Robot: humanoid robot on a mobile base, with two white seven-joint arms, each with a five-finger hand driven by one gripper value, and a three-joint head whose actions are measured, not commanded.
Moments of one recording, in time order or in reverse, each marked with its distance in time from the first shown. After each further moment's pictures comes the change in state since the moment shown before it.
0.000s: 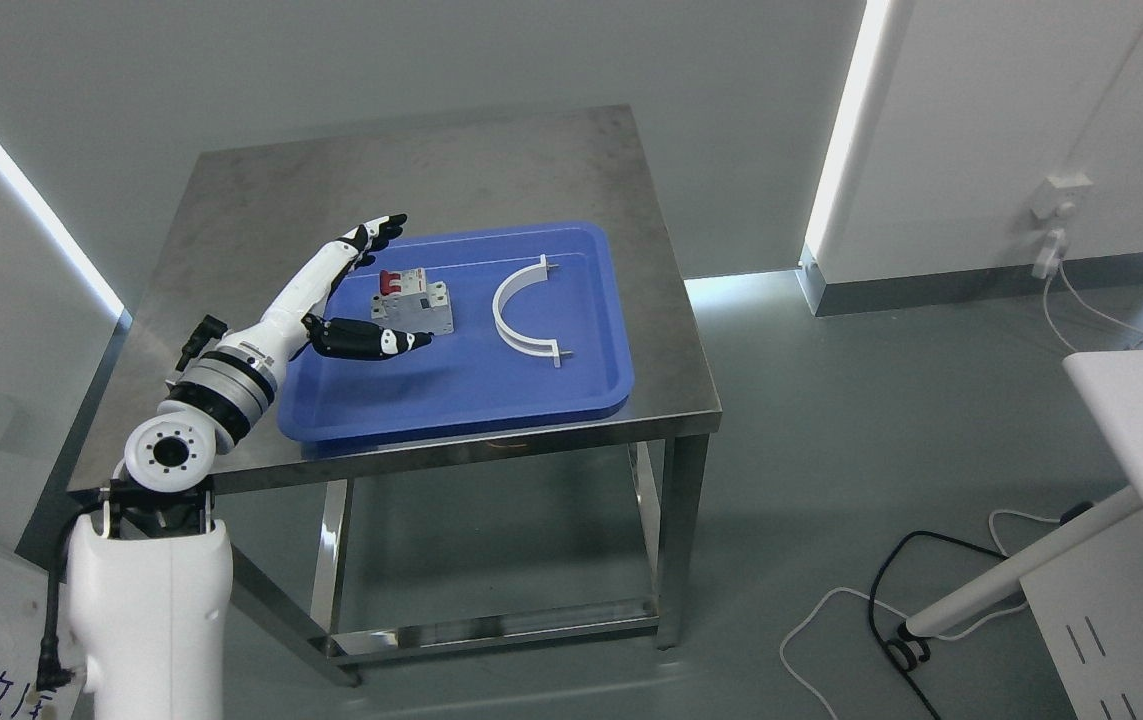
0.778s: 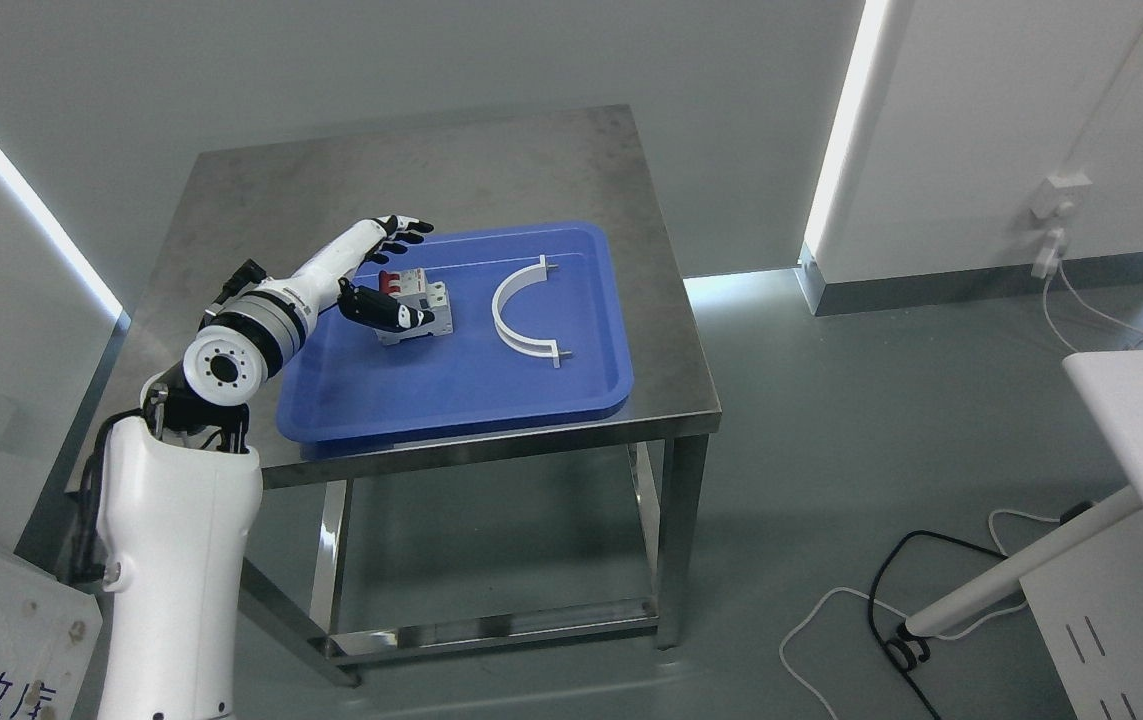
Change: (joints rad) left arm -0.162 0.019 -0.118 0.213 -0.177 0.029 -0.018; right arm 0.000 0.000 0.000 0.000 0.000 0.000 0.000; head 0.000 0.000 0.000
